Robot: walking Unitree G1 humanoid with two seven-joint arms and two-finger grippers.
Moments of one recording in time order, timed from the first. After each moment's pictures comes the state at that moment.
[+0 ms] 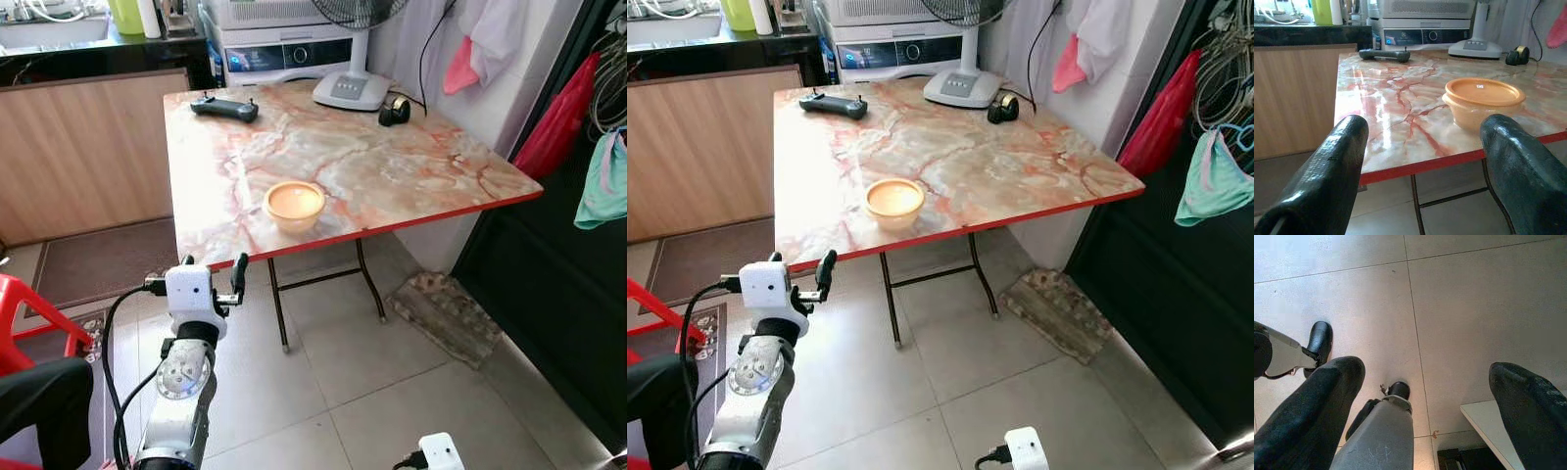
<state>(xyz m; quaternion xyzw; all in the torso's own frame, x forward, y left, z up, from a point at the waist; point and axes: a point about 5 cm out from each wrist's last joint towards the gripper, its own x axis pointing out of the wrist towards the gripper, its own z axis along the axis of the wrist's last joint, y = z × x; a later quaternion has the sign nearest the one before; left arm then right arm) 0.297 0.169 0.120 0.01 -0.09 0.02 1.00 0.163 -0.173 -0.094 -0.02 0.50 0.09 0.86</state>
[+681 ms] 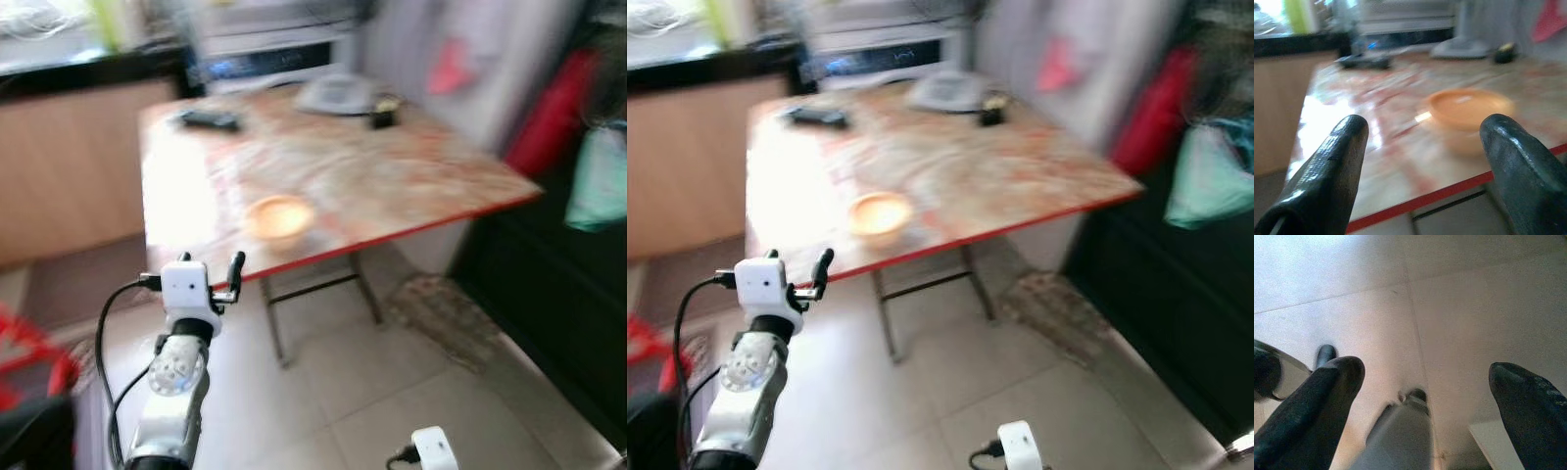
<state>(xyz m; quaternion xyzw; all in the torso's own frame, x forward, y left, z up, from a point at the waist) 0.299 0.161 0.122 0.00 -0.09 0.00 1.00 0.158 -0.172 -0.096 -0.01 0.51 0.09 0.86</state>
